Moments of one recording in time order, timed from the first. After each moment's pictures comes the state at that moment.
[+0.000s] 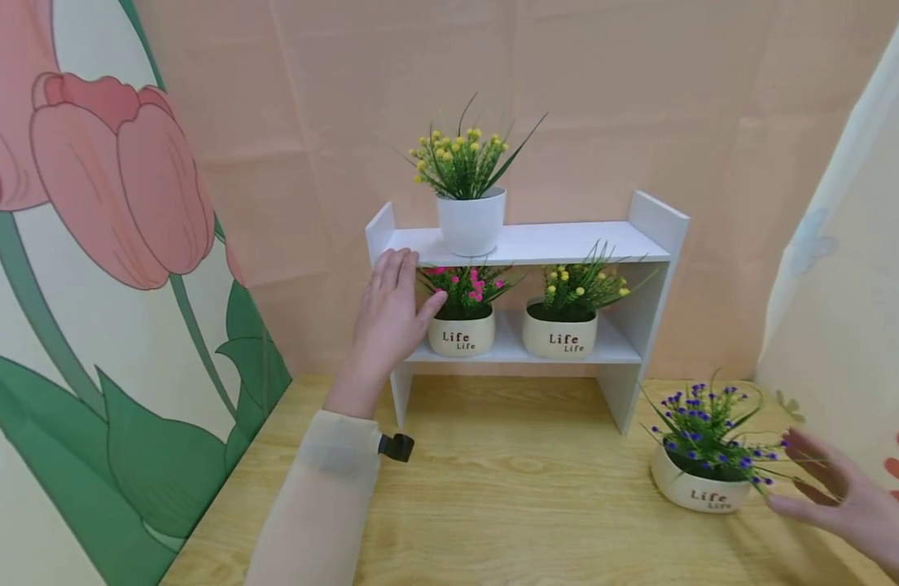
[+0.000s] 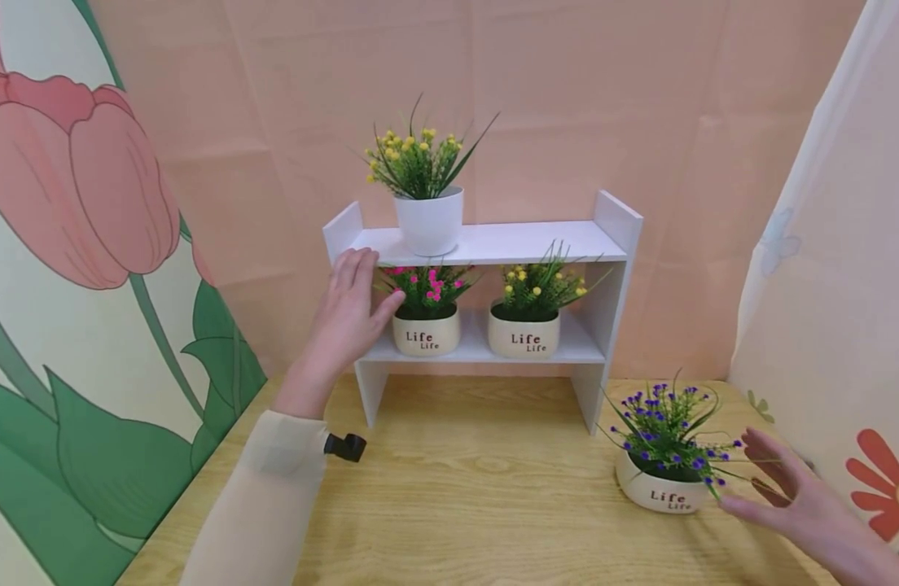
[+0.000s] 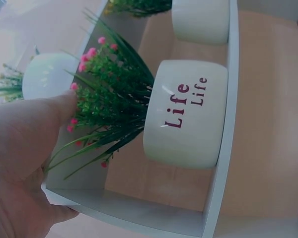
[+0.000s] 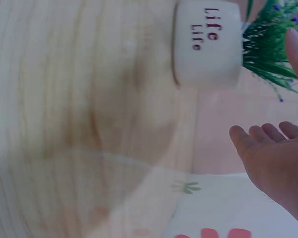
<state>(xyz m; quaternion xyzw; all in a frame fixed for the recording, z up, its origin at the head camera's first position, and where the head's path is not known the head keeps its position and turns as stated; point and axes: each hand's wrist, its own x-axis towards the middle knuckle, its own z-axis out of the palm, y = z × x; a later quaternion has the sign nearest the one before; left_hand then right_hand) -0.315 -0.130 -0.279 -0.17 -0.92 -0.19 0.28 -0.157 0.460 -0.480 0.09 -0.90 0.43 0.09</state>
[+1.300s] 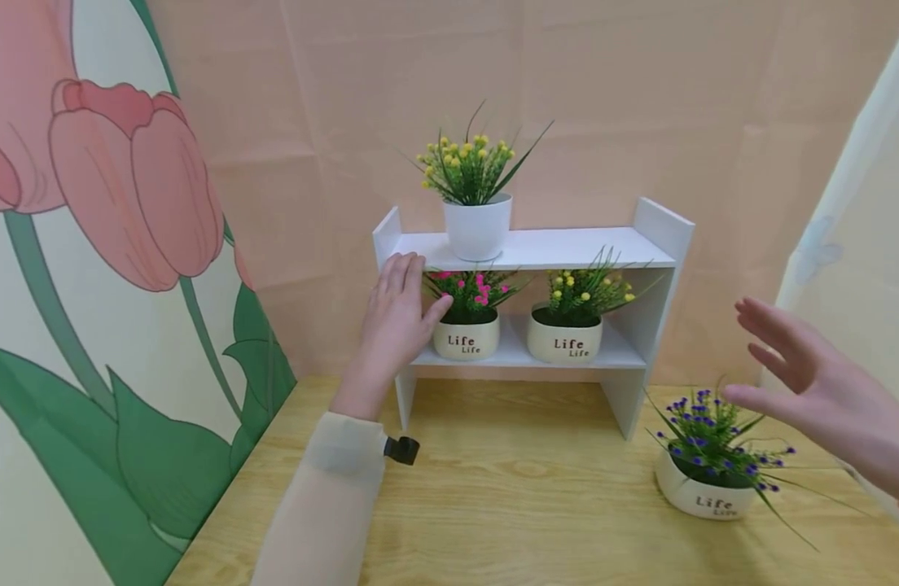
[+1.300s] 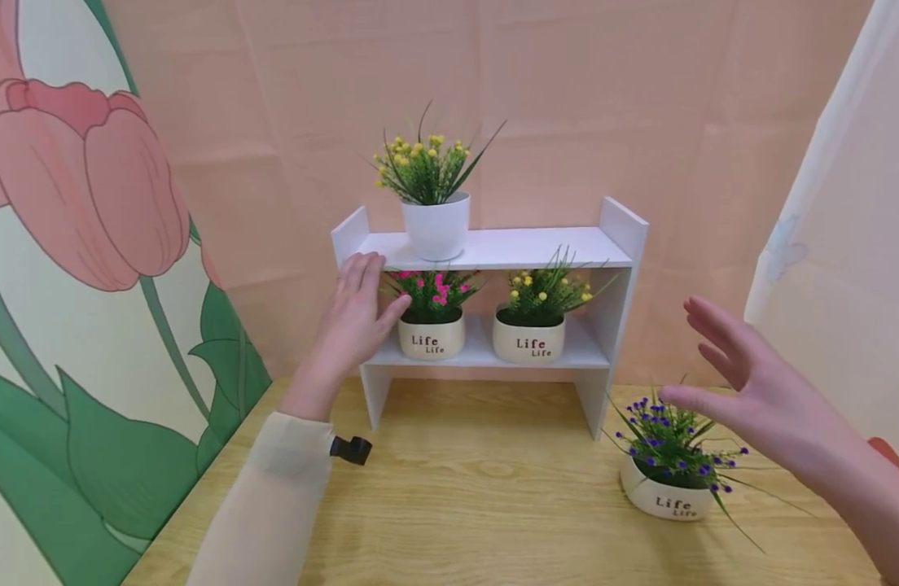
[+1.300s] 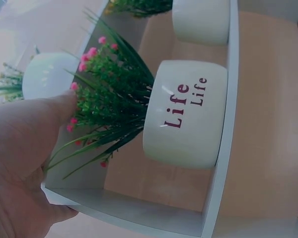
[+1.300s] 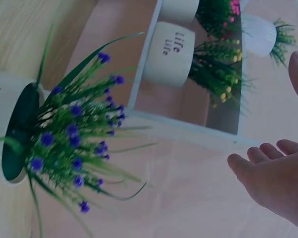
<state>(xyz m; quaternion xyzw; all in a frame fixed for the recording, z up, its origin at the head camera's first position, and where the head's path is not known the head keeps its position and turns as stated) -0.317 -0.130 -0.279 -0.18 -0.92 -0.18 0.29 -0.162 0.354 -0.300 0.14 -0.90 0.39 0.12</state>
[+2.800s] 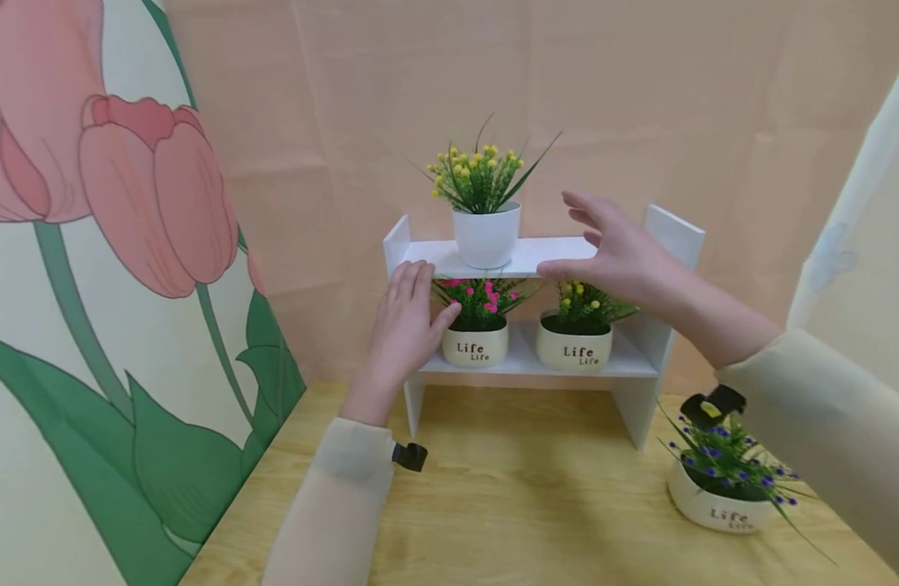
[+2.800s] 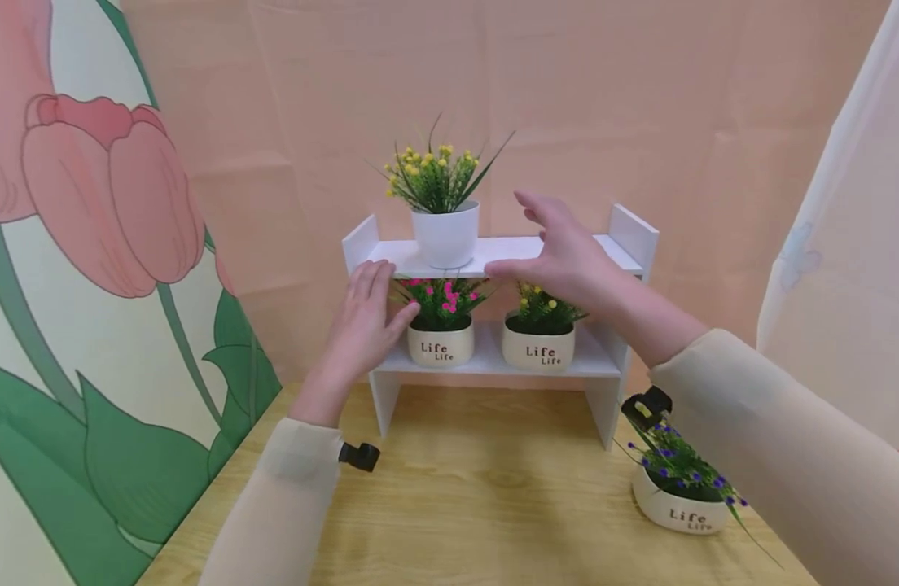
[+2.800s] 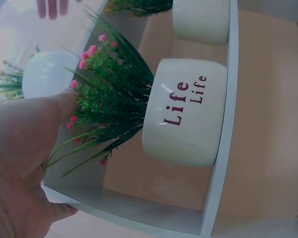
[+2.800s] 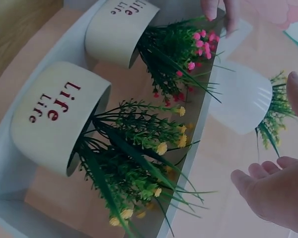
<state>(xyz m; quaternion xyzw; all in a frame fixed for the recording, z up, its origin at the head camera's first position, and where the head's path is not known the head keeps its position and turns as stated) -0.314 -0.131 -0.280 -0.18 -0.92 -0.19 0.29 -0.271 0.171 -0.167 0.22 -0.90 0.36 0.13</state>
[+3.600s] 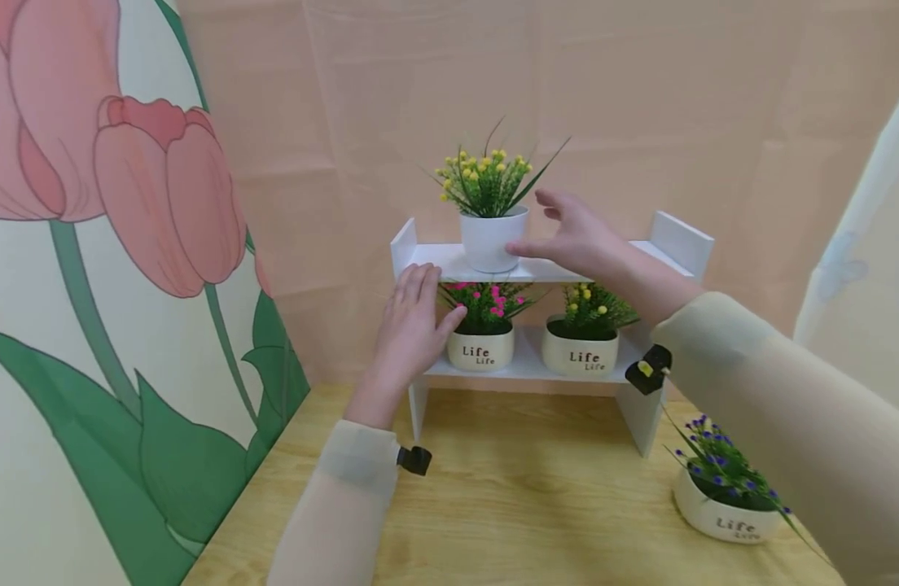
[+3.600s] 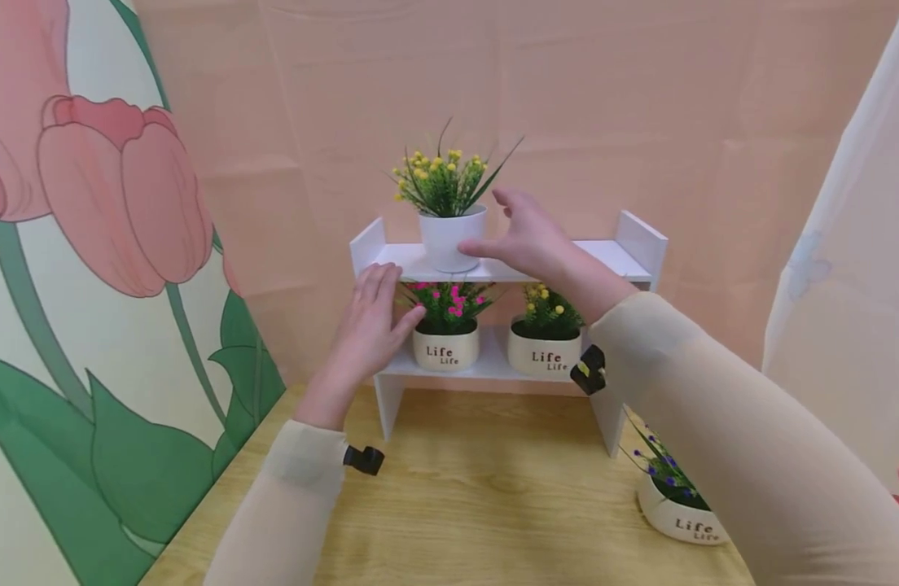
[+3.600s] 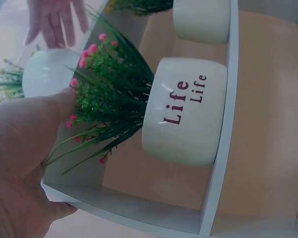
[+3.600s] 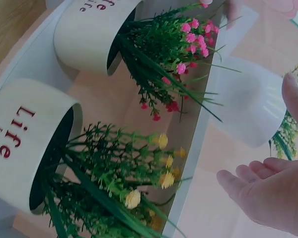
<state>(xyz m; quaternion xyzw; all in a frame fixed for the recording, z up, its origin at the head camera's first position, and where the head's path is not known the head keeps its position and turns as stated) -0.315 -0.133 -0.282 -0.18 -0.92 -0.18 0.28 -0.313 0.128 -0.151 0.20 -0.90 0.38 0.11</state>
